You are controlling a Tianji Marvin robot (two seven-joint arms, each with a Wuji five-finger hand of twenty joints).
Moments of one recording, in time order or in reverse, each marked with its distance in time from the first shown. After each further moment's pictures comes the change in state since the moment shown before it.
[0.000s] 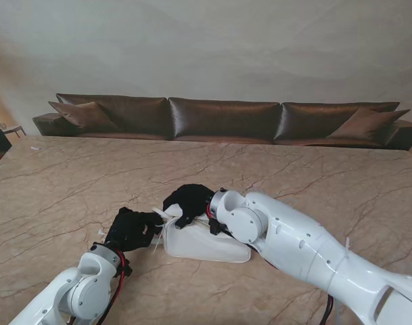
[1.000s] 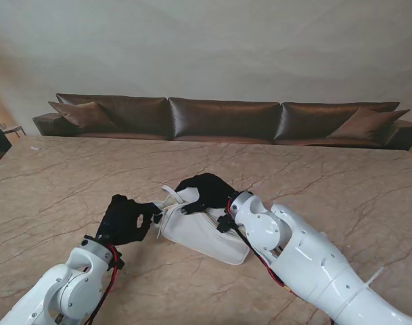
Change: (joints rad) left arm 0.055 -0.006 -0.095 -0.103 0.126 -0.046 -0.005; right arm -0.237 -0.003 0.318 -0.099 0.118 -0.044 -0.085; left_hand -0.006 0.017 -0.068 -0.040 -0.106 -0.093 -0.174 0.037 -0.092 -0.013 -0.044 0.043 -0.113 -0.002 -0.047 -0.003 -0.073 -0.007 -0.047 -0.010; right_hand 0.001 0.000 -0.091 0.058 0.066 -0.068 -0.102 0.105 0.072 -0.026 0.121 0.118 0.044 0.020 0.164 0.149 0.055 0.066 0.052 0.100
